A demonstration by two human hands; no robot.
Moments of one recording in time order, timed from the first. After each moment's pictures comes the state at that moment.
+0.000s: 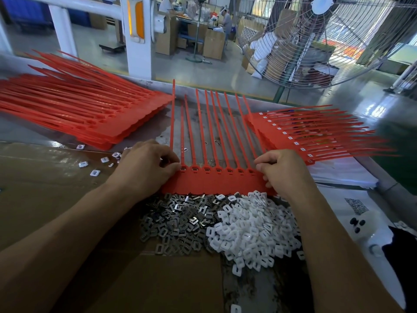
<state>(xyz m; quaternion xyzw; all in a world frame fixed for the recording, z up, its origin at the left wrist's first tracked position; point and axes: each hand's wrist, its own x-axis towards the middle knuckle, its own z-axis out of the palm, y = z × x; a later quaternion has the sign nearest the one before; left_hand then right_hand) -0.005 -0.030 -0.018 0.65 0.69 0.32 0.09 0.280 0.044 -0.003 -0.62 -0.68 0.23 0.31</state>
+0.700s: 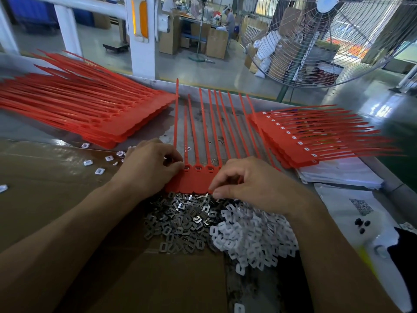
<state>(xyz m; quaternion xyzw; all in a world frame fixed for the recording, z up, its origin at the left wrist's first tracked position) -0.005 -0.029 -0.018 0.65 0.68 0.32 0.09 0.239 0.006 0.020 -0.36 -0.87 0.32 0.12</state>
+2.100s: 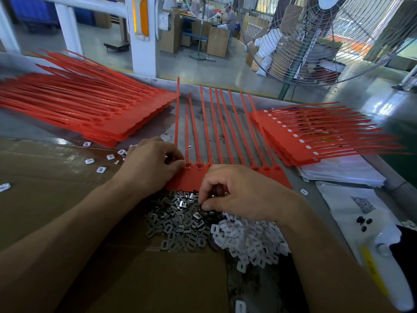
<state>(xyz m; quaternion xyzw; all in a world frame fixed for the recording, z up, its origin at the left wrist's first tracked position) -0.003 -0.029 -0.018 0.65 0.69 0.32 0.09 0.220 -0.014 0.021 -0.34 -0.89 0.29 0.05</state>
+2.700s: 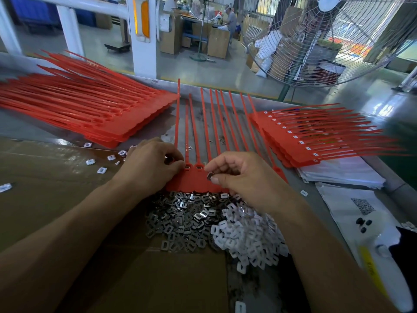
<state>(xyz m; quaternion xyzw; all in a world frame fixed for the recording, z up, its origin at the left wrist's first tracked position) -0.005 -0.028 -0.019 0.65 0.69 0.32 0.09 0.225 0.000 0.008 -0.39 -0.80 0.40 0.23</state>
